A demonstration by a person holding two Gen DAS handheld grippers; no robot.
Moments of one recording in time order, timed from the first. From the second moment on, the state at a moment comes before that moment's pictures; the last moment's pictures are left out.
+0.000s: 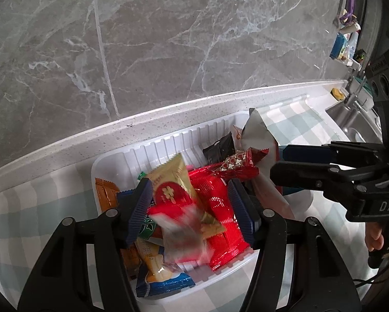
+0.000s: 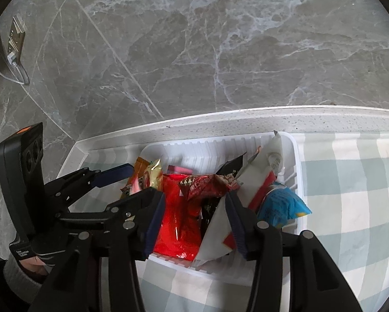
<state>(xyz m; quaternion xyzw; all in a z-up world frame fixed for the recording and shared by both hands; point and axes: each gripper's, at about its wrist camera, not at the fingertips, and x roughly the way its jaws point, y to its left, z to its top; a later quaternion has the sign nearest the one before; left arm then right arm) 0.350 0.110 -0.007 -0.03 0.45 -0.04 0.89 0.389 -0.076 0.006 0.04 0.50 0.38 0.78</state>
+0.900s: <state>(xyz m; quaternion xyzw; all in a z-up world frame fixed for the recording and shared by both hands) 0.255 0.114 0.024 -0.08 0.44 -0.02 0.90 0.294 -0.131 0.042 0.05 0.47 0.36 0.81</state>
